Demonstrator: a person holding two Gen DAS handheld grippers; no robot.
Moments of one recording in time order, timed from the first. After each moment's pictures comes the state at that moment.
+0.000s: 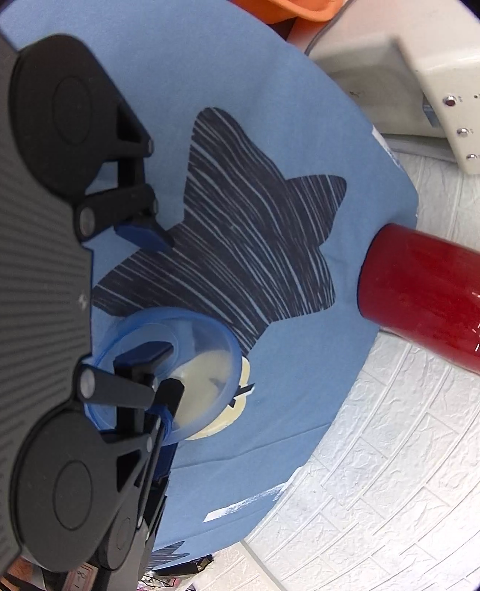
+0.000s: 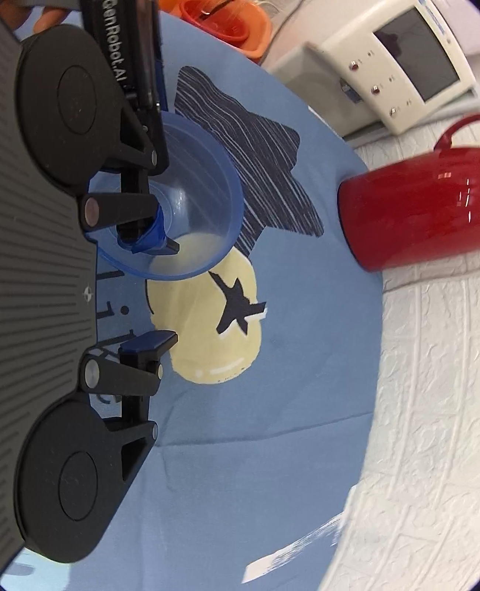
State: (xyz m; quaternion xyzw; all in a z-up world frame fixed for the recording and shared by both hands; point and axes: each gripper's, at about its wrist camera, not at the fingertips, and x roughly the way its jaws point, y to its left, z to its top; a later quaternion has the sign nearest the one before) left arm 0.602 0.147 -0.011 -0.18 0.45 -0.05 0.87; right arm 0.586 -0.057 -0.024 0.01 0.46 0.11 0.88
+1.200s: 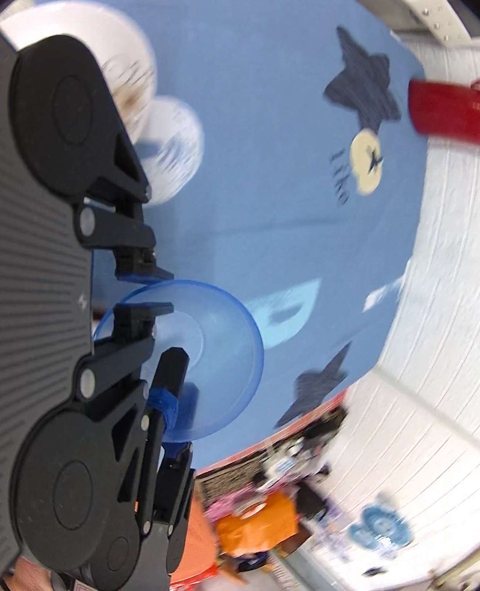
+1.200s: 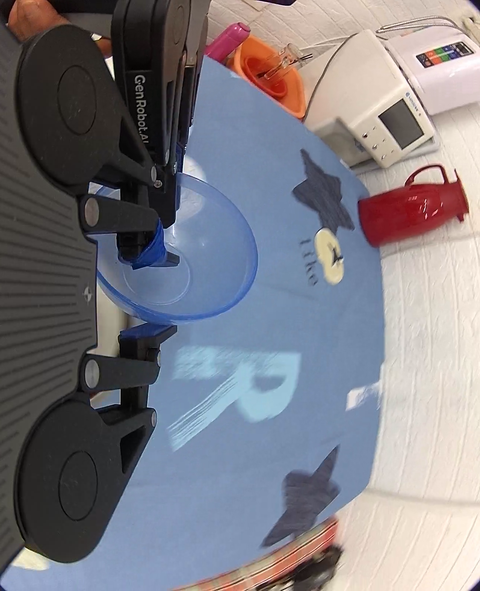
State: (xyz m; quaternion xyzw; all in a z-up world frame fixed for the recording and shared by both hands) left arm 0.322 -0.022 0.066 -0.10 0.47 -0.25 0.84; right arm 0.258 -0.204 0.060 0.03 0.44 0.09 0.90
